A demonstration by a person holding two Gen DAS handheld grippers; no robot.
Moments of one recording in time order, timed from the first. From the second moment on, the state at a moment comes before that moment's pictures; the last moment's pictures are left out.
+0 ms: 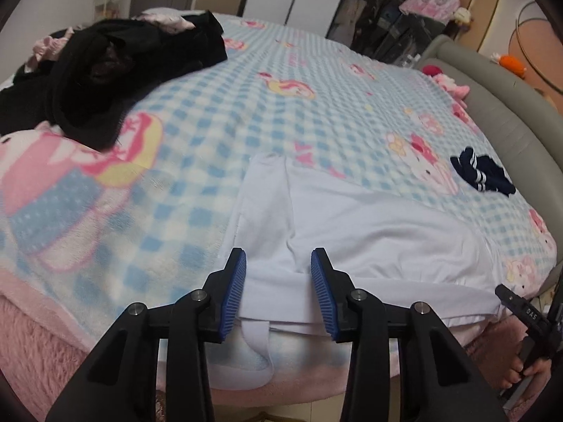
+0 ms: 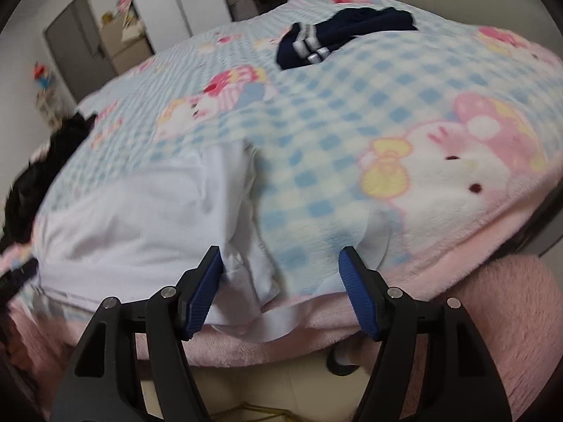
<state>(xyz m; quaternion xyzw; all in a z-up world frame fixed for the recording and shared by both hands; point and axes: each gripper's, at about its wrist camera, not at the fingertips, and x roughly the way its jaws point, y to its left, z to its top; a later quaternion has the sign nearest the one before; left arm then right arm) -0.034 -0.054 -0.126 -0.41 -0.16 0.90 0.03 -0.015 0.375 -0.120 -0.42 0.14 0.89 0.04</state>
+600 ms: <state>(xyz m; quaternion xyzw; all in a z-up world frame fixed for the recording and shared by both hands) -0.034 -0.075 -0.119 -0.40 -0.18 0.90 0.01 -0.018 0.377 -0.117 -0.42 0.16 0.89 0.05</state>
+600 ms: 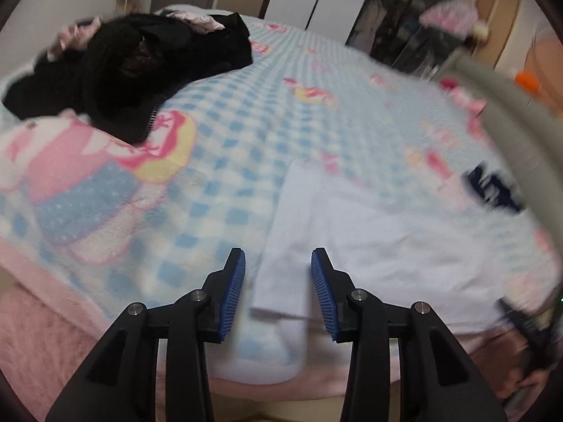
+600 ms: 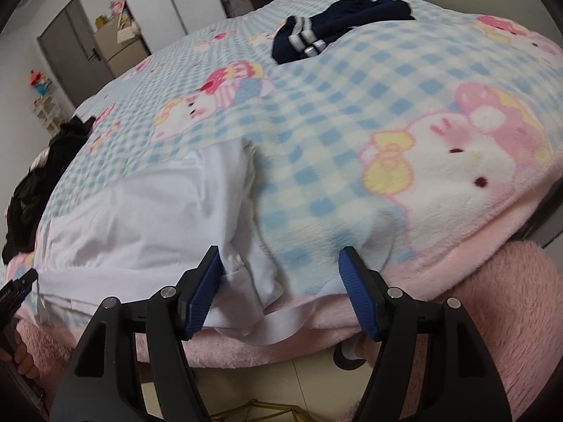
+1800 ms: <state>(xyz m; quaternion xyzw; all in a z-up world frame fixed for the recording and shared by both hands) -0.126 -0.128 -0.154 -0.41 -0.31 0.86 0.02 -0.121 0.403 -0.135 -0.43 0.22 0.88 -0.02</state>
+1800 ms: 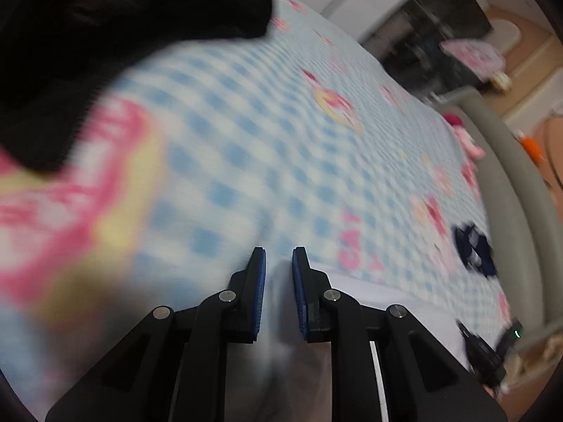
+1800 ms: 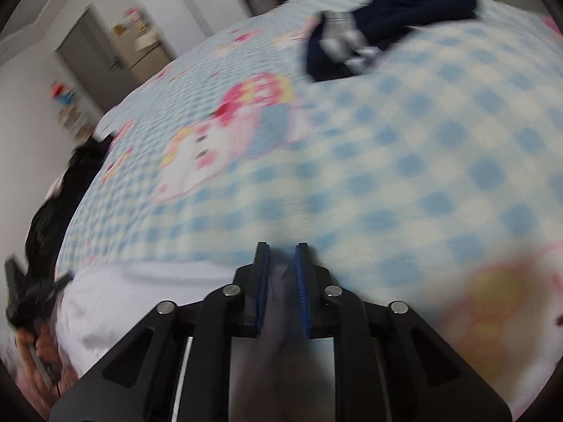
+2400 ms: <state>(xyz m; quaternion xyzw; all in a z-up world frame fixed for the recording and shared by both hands) -0.056 -0.064 -0.103 -0.41 -0.16 0.90 0.04 -0.045 0.393 -0.103 -0.41 0.19 0.89 0.01</state>
